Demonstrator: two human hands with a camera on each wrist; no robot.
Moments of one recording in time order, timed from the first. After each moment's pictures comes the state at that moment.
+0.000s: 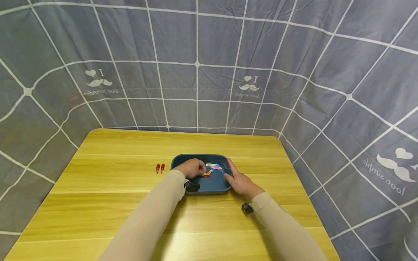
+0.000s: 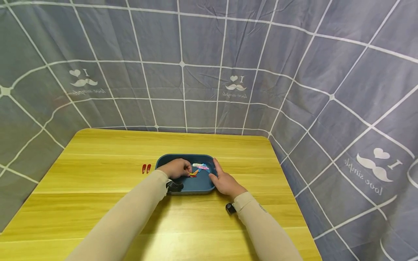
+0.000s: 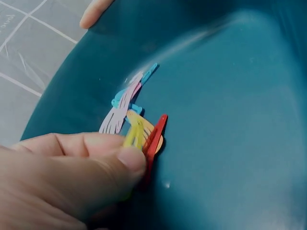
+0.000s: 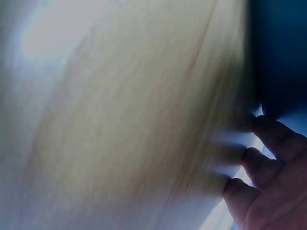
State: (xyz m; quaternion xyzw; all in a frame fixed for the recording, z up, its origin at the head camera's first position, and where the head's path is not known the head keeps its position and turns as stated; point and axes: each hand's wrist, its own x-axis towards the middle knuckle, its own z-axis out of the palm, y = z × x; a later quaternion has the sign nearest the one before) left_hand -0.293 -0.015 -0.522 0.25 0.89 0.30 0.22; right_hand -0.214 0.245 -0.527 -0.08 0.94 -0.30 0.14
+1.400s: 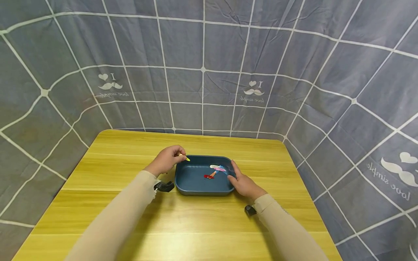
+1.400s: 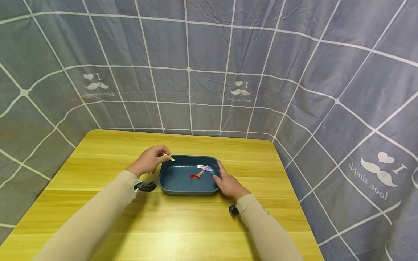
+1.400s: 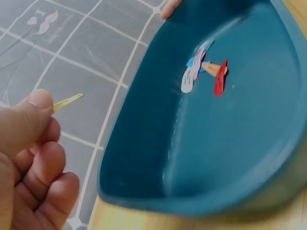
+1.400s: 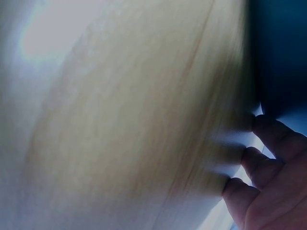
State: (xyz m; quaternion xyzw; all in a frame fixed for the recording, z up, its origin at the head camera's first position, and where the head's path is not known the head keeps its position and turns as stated) left_hand -0.268 -0.114 -0.460 0.16 0.87 0.46 0.08; right_hand -0.213 0.246 -0.520 -0.07 0.94 -0.31 0.15
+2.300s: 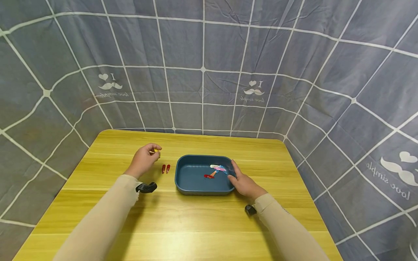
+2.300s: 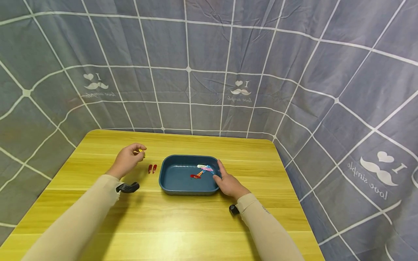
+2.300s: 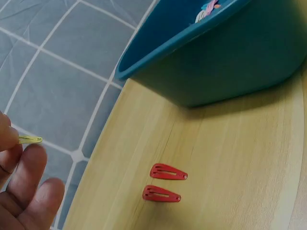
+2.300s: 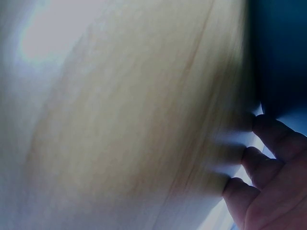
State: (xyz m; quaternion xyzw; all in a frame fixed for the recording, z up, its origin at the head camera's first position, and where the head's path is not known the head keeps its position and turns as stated) left_hand -0.265 -0.185 -0.476 0.05 0.88 0.47 -0.01; right_hand -0.212 0.246 -0.517 -0.08 0.94 -0.31 0.15
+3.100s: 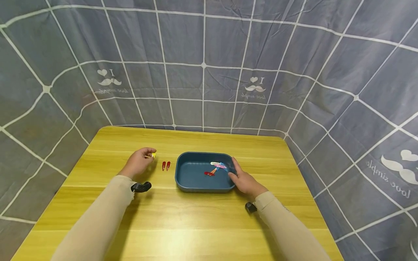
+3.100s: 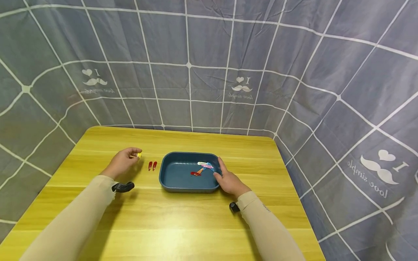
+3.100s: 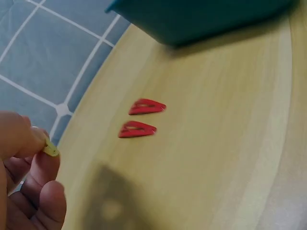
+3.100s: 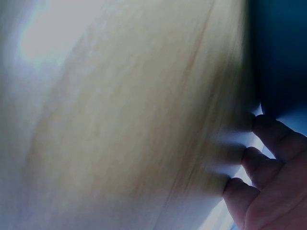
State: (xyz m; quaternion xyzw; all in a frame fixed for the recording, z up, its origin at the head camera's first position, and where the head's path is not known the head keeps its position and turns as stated) left_hand -0.270 -0.214 -0.507 0.05 0.90 0.44 0.06; right_hand -0.215 0.246 -0.518 -0.07 0.94 -0.31 0.16
